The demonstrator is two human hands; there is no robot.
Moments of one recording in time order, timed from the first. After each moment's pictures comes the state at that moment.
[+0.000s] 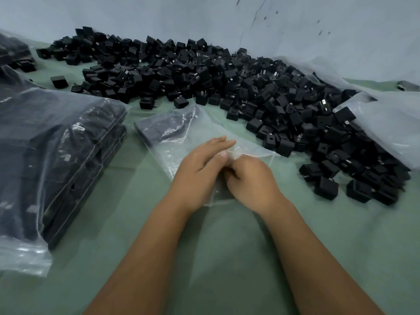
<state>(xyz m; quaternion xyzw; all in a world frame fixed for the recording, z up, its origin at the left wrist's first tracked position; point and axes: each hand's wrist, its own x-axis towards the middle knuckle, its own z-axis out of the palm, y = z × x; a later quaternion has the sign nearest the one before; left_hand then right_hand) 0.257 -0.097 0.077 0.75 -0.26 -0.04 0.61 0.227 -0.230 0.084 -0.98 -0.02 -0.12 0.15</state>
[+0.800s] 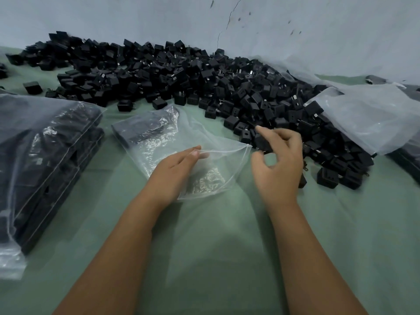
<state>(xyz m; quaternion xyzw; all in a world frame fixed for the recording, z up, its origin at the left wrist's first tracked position) 0.263 -0.090 0.065 0.78 -0.21 -0.12 0.58 0.187 -0.272 0.087 -0.81 0.13 -0.47 0.32</state>
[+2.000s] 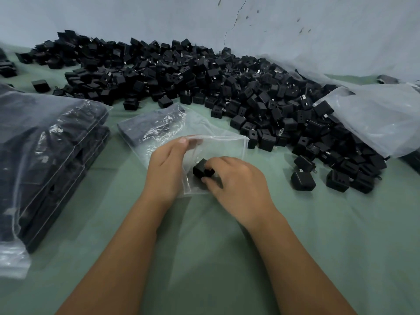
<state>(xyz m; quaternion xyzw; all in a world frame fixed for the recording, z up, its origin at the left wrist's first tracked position) 0.264 -0.097 0.070 0.69 -0.16 0.01 0.70 0.192 -0.229 0.078 -0.97 -0.04 -0.22 0.13</state>
